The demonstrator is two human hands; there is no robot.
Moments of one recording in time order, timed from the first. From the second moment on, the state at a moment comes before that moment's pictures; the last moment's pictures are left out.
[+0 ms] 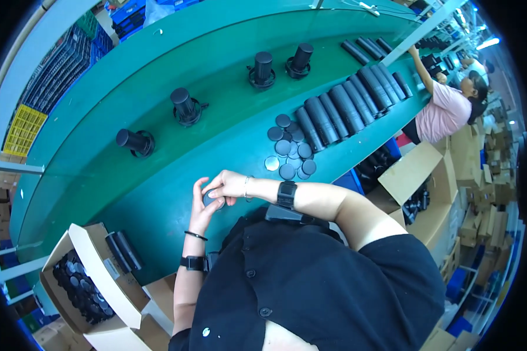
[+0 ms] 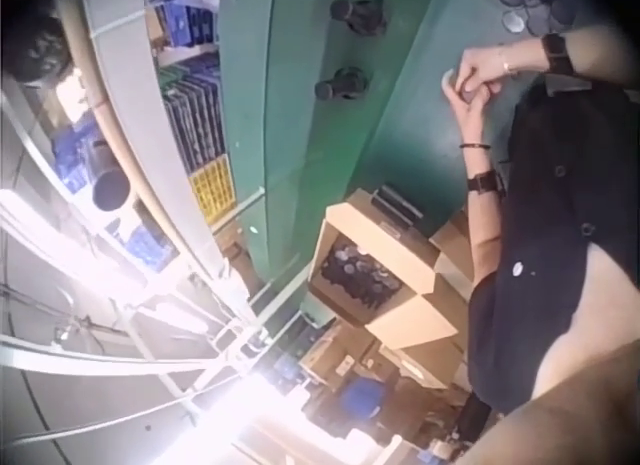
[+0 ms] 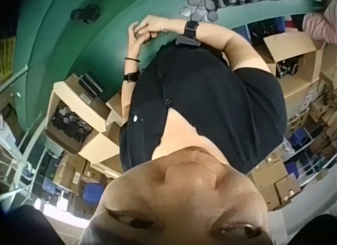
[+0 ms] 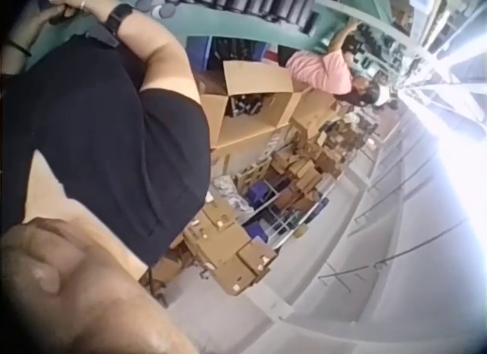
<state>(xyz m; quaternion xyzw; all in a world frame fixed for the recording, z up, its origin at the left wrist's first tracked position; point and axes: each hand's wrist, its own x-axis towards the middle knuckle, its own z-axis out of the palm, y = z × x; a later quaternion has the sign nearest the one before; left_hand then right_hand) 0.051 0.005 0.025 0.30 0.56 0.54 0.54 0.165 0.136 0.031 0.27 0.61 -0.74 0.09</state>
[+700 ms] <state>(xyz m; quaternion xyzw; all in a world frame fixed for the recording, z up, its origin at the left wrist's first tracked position) 0.026 -0.017 -0.019 0.09 0.44 0.77 0.44 0.139 0.118 -0.016 0.14 0.68 -0.72 0.03</state>
